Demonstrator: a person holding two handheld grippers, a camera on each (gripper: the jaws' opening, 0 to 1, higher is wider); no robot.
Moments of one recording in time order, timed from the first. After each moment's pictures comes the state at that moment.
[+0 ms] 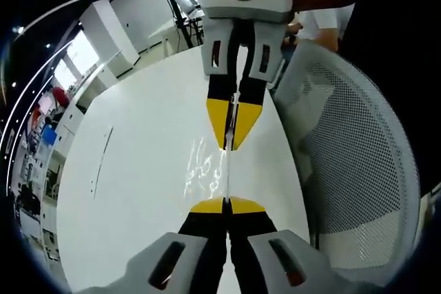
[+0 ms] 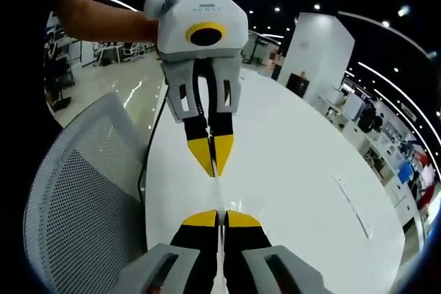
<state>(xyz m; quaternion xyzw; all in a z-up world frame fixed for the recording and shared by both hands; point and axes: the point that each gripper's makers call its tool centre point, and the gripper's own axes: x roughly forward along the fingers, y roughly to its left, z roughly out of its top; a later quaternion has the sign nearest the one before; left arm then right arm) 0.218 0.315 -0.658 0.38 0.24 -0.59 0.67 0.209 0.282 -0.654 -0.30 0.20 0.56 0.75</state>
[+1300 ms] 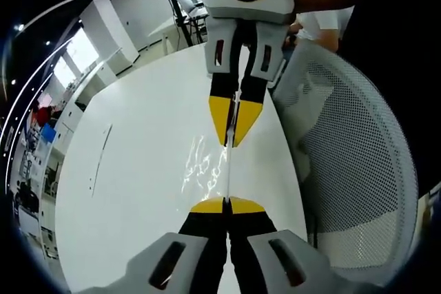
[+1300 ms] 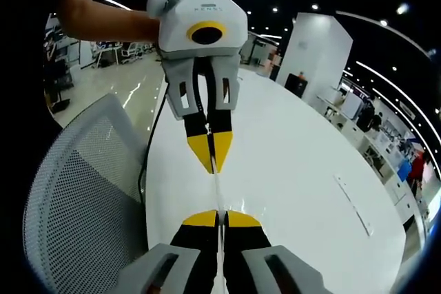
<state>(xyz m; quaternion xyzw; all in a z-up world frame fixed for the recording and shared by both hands) 0.216 0.318 -0.658 0.38 0.25 -0.58 0.67 0.207 0.282 -0.656 -0.29 0.20 0.55 0.75</state>
